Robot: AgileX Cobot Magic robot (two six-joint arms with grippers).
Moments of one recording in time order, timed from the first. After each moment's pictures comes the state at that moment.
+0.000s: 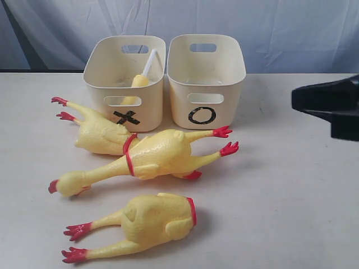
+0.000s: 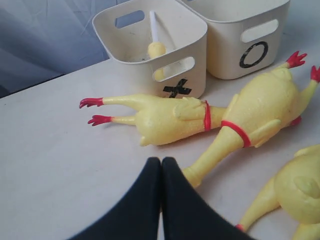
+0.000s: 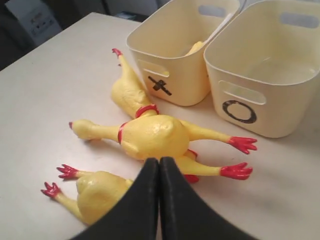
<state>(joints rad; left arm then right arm) -0.17 0.47 -0.49 -0.32 0.59 0.50 0.13 0.87 -0.71 1.00 0.77 -0.94</state>
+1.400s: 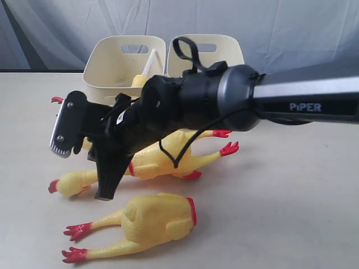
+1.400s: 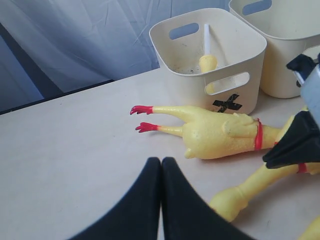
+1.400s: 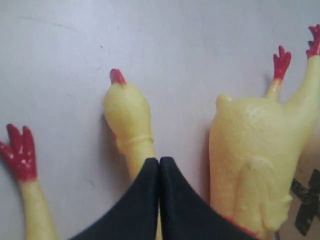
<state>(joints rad) -0.17 0.47 -0.49 -0.06 0.49 0.24 0.92 1.99 -1.38 0.52 0.34 -1.17</state>
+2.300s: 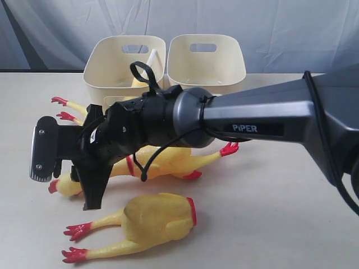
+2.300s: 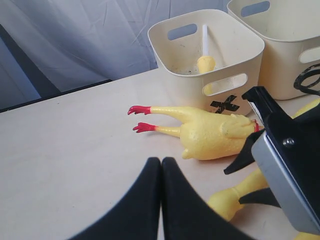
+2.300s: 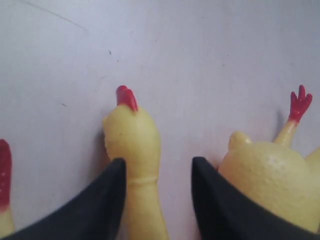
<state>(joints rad) -0.17 0.47 -0.49 -0.07 0.49 0.24 0.97 2.12 -1.50 0.37 0.32 -1.18</state>
